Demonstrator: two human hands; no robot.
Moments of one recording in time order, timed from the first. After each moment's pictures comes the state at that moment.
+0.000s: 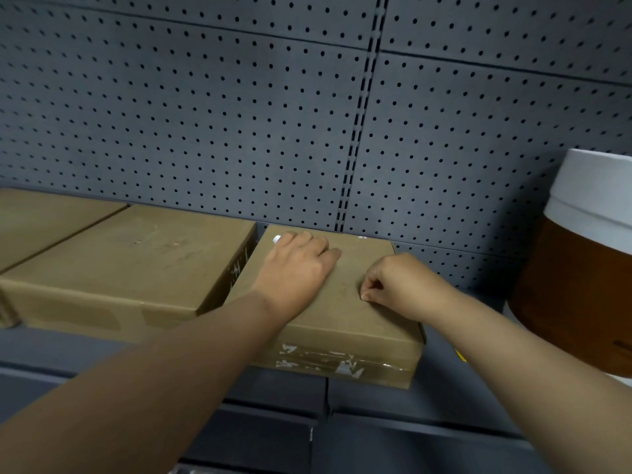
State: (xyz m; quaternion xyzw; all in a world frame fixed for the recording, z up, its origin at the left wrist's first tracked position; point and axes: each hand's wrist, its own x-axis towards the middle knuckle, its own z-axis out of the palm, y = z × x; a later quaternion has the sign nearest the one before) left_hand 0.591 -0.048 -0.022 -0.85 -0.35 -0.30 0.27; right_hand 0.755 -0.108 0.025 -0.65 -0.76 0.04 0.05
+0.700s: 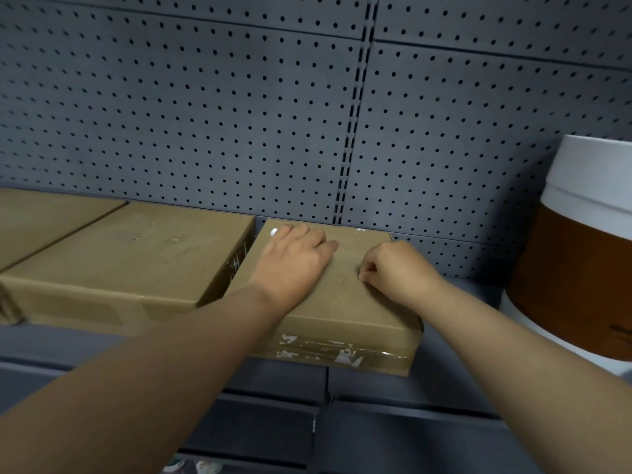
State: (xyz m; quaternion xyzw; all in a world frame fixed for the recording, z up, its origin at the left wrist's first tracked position) left_hand 0.590 -0.052 -0.021 -0.85 -0.35 -0.30 0.26; right_hand 0.755 -0.098 0.017 -0.69 -0.72 0.01 0.10
